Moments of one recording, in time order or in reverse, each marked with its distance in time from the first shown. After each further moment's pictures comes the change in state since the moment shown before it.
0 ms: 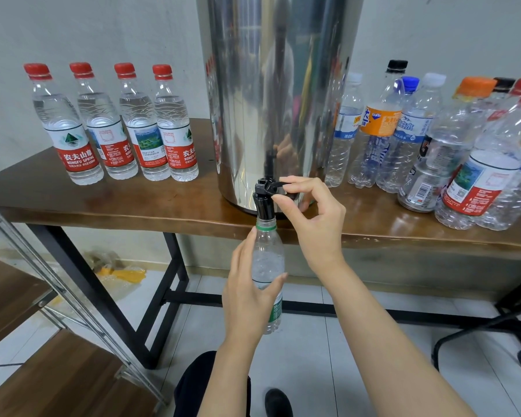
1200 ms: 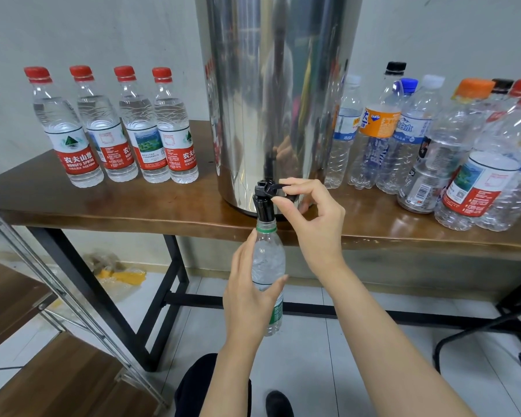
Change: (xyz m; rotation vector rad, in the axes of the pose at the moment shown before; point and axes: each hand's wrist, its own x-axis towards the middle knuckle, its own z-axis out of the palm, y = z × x) left_hand 0.000 -0.001 0.002 -0.033 0.005 -0.001; right_hand 0.001 -0.003 0.000 0.017 -0.007 0.021
